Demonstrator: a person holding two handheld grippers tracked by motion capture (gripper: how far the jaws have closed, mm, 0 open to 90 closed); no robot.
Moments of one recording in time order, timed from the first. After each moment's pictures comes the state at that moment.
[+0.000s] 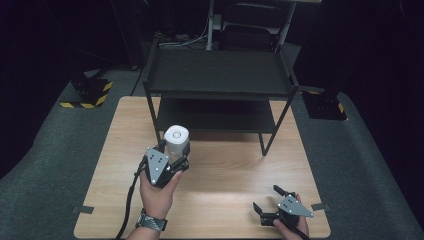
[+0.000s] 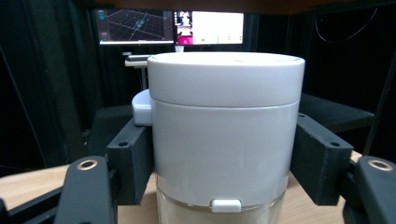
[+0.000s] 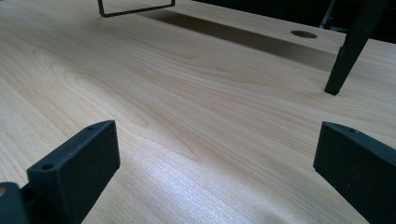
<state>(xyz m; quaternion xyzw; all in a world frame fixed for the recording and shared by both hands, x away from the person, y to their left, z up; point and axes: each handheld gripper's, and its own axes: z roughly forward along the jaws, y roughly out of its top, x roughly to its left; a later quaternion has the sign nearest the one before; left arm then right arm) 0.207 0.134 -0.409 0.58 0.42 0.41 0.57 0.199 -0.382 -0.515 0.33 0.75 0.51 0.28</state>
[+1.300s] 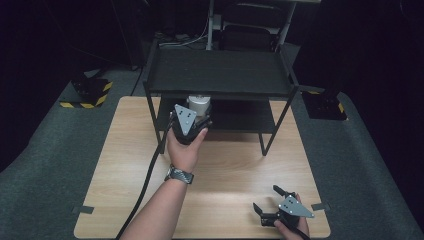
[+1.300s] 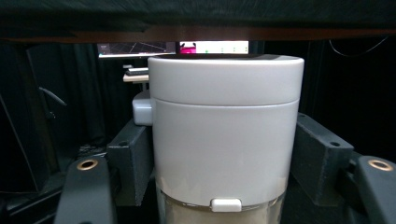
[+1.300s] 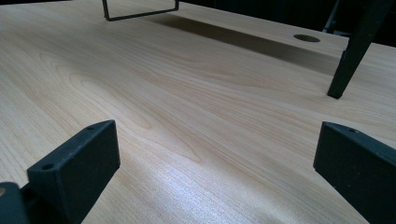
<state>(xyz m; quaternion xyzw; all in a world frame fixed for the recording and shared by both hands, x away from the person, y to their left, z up) 0.311 0.079 -0.380 0.57 0.42 0.43 0.56 0.200 -0.385 -0.517 0.32 0.75 0.52 0.27</state>
